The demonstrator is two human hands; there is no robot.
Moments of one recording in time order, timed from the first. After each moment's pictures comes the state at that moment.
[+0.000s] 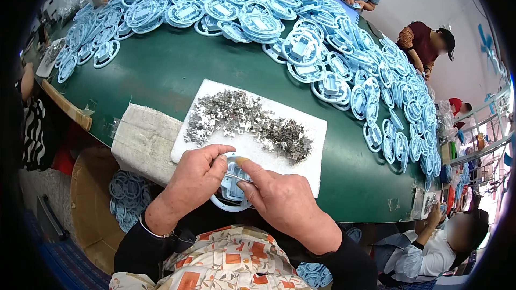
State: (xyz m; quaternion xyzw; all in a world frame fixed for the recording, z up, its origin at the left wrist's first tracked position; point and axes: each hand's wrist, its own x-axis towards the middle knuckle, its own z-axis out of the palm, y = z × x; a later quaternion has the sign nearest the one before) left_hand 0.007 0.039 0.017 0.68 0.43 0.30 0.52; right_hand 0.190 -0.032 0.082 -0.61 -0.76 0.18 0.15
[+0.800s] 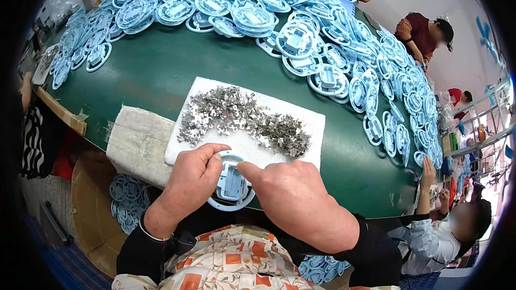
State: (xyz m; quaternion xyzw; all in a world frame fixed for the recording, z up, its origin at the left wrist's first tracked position) left_hand 0.012 0.037 0.017 0.68 0.45 0.30 0.49; right_hand 0.195 -0.015 0.116 -0.57 -0.81 0.11 -0.03
